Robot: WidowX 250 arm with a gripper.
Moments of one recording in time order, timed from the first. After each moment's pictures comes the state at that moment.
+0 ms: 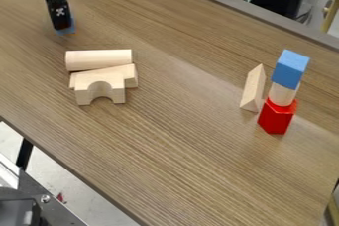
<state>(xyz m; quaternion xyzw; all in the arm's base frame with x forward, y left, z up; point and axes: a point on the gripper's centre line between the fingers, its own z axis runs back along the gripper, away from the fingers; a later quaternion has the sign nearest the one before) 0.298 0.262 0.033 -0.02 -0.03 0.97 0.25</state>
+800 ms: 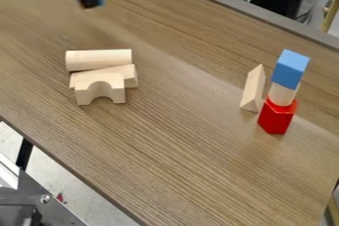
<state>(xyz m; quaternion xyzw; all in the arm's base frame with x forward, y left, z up) 0.318 0.172 0.099 -0.13 -0.01 0.93 0.35</state>
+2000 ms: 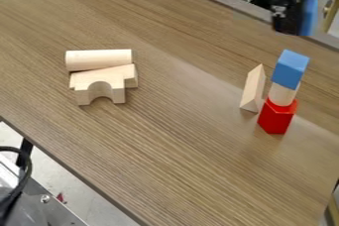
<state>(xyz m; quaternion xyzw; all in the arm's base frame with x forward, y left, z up) 0.324 -0.099 0.171 -0.13 -0.01 0.73 0.67</state>
